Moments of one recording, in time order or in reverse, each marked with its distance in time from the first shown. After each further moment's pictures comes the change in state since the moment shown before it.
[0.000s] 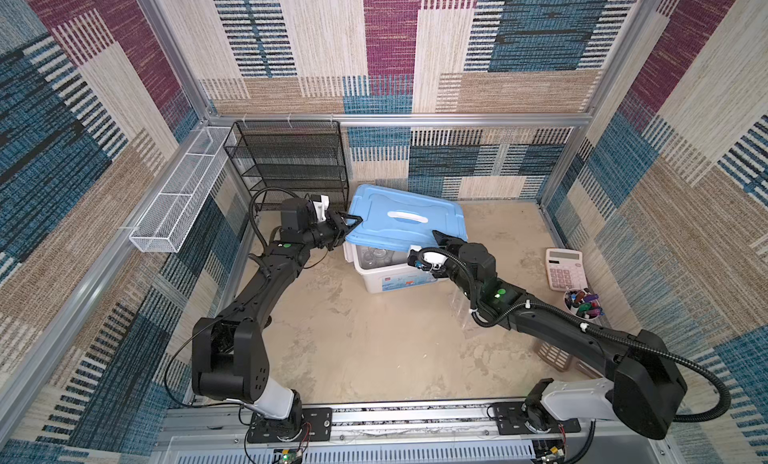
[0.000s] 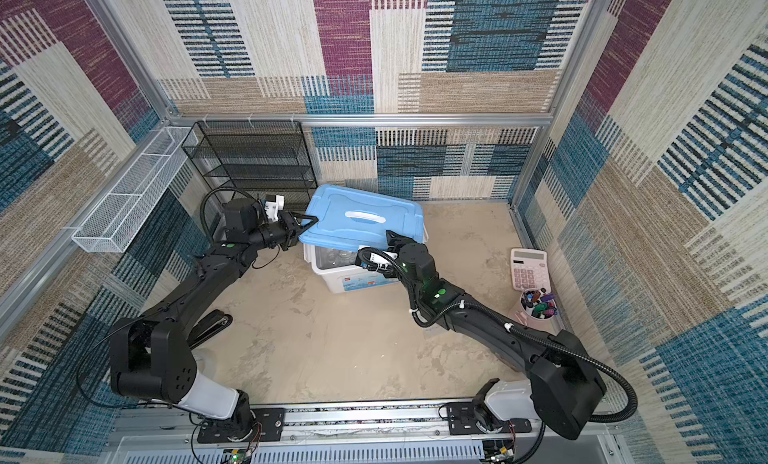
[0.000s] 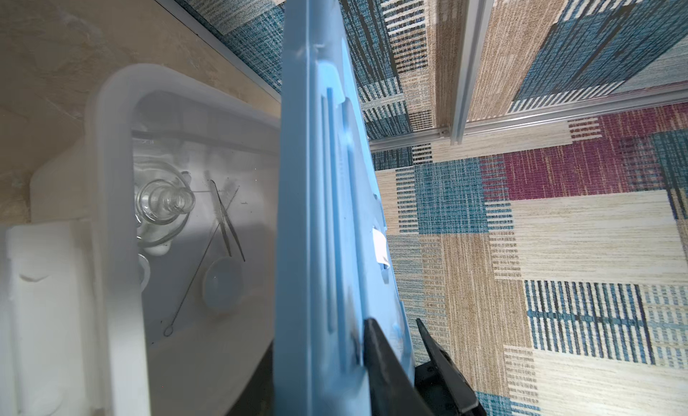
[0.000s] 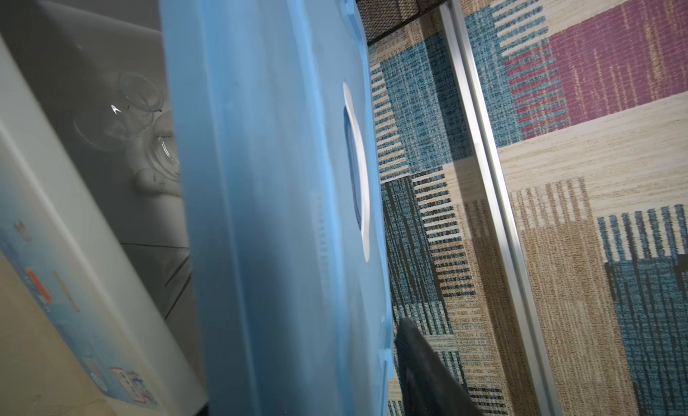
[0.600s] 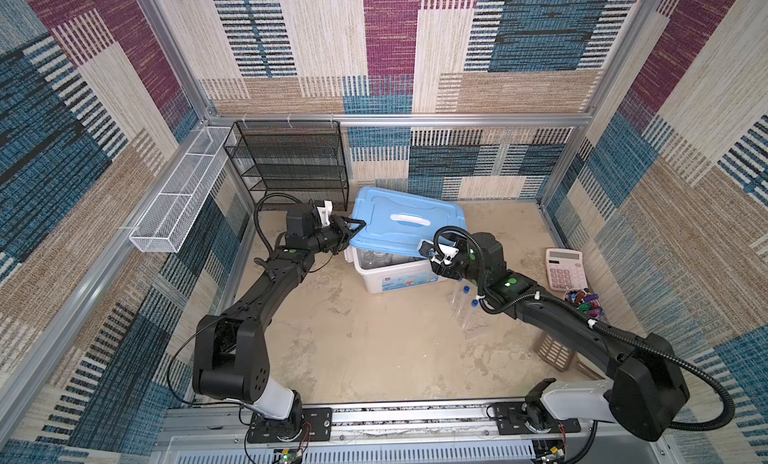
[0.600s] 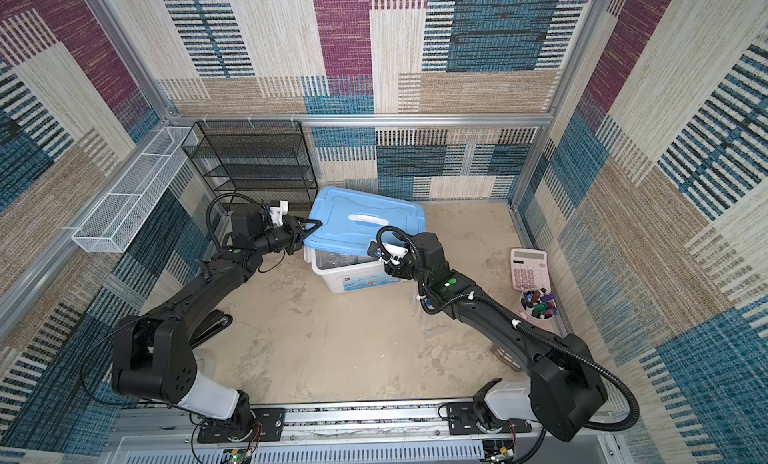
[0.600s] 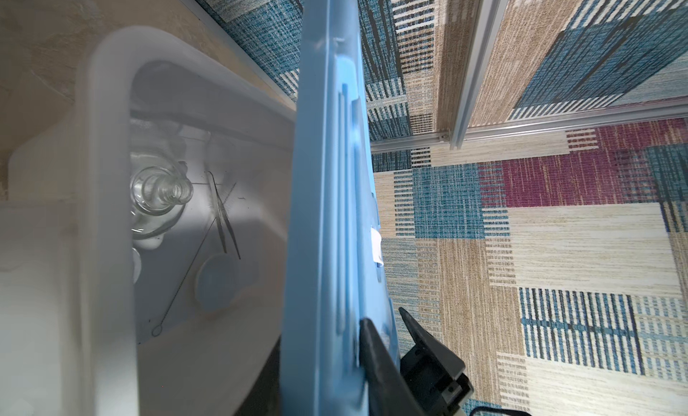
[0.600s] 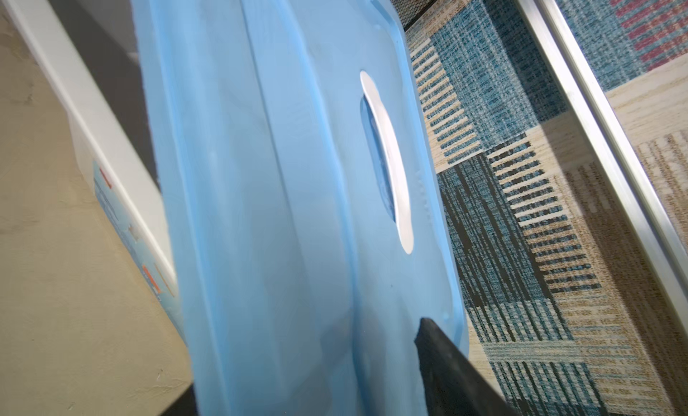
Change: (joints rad) left arm -0.027 0.006 -0.058 0.092 -0.030 -0.074; right arm -0.114 0.002 0.059 -0.199 -0.262 0.236
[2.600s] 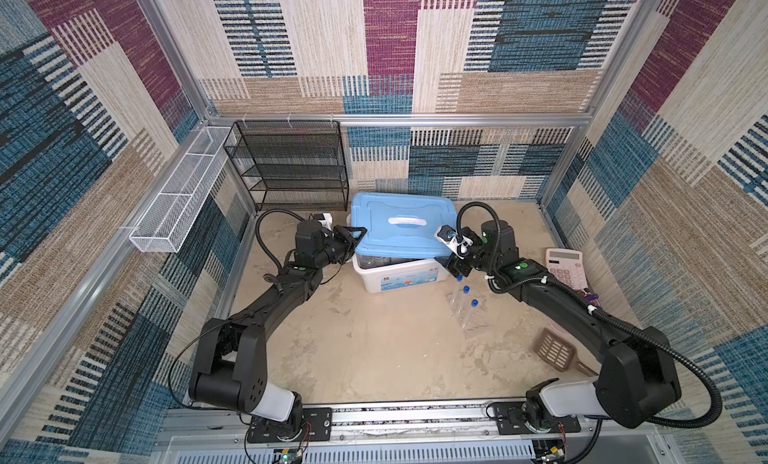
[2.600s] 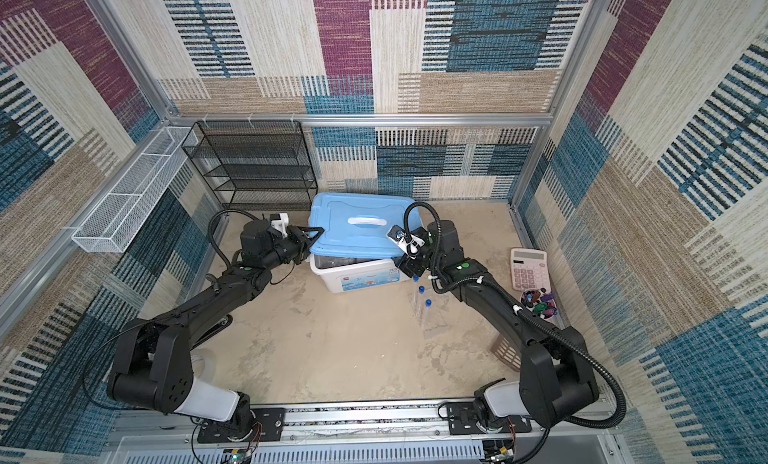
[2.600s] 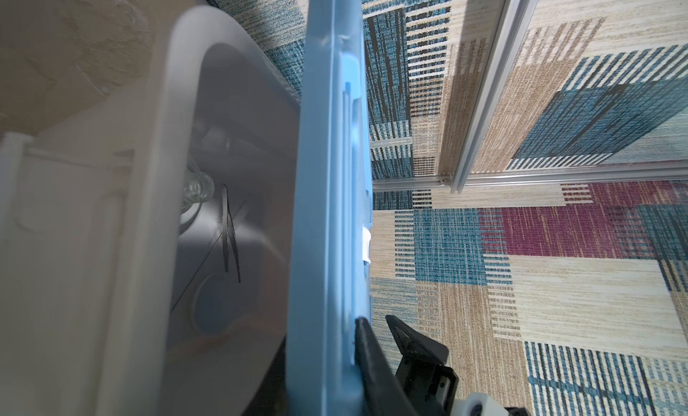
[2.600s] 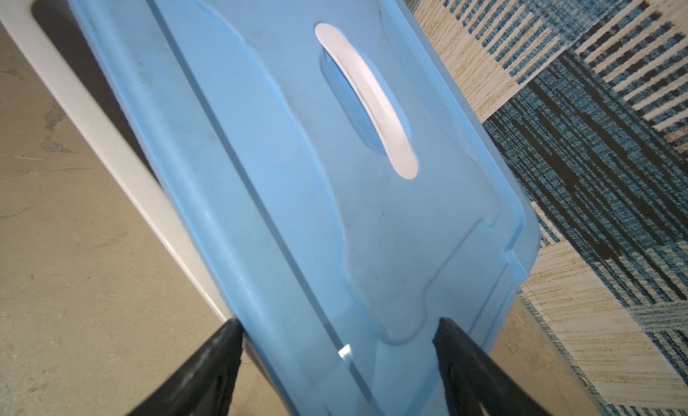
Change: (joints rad) left arm -0.065 -0.059 -0.198 0.225 -0.213 -0.142; right arm -0.188 0.055 0.059 -0.154 -0.264 0.232
